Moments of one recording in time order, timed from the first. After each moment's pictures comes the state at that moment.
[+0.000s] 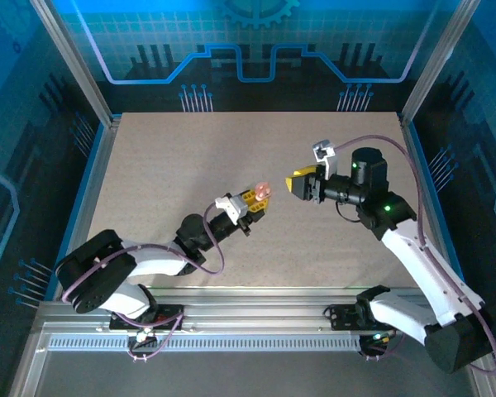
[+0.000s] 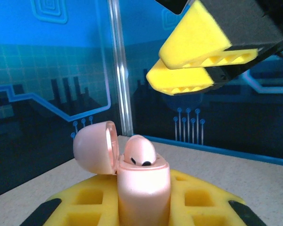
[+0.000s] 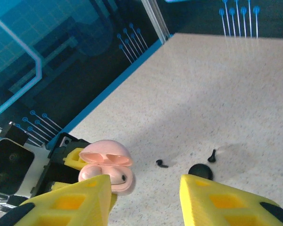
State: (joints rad) left arm -0.81 1.44 0.42 1.28 0.11 0.06; right arm 0.34 1.02 0.98 -0.33 -0.63 0.22
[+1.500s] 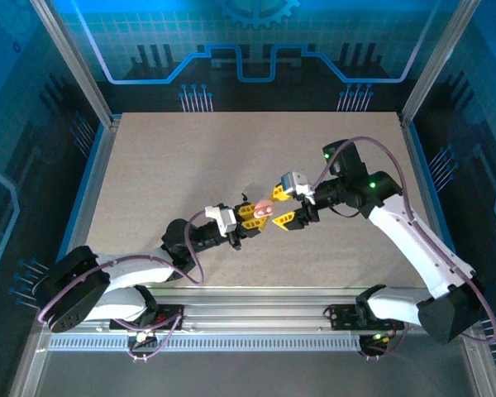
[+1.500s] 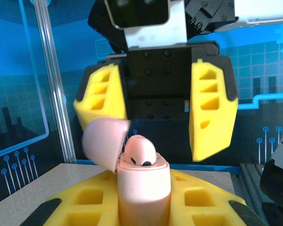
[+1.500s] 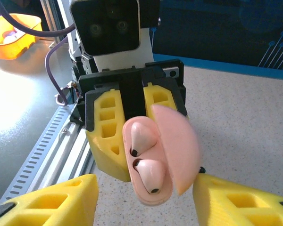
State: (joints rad) left arm -0.81 1.27 0.37 1.23 0.39 -0.01; right arm 0.47 1.21 1.22 -0.83 -1.02 -0.84
